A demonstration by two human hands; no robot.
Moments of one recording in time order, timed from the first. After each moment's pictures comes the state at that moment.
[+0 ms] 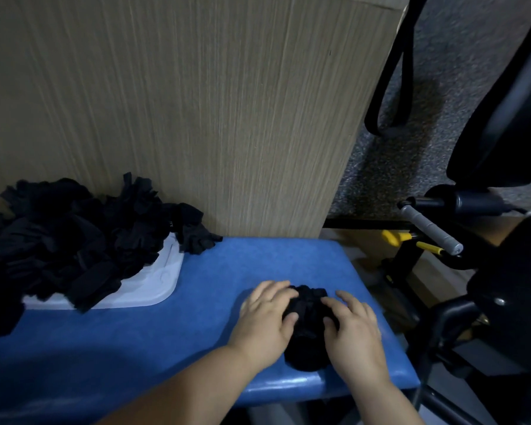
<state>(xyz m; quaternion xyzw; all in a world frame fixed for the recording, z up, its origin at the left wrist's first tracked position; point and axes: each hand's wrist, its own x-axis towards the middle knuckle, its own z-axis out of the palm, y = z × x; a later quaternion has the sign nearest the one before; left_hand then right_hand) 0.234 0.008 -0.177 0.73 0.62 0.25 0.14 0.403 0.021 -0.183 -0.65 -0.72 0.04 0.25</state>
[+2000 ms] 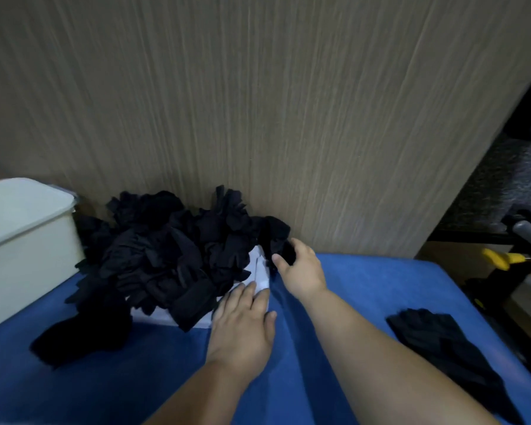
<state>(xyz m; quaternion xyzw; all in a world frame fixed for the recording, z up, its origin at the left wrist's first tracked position) 0.060 0.000 -0.197 0.62 0.77 0.16 0.02 0.148 0.131 -0.168 -0.54 -0.72 0.32 0.29</state>
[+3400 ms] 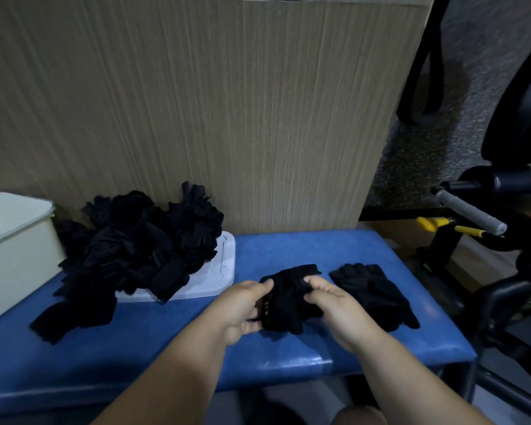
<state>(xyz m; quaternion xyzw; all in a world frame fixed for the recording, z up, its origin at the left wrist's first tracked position) 0.119 -0.033 -0.141 0.31 0.59 0.43 0.61 0.298 -0.008 -0.150 -0.35 -0.56 0.65 0.37</state>
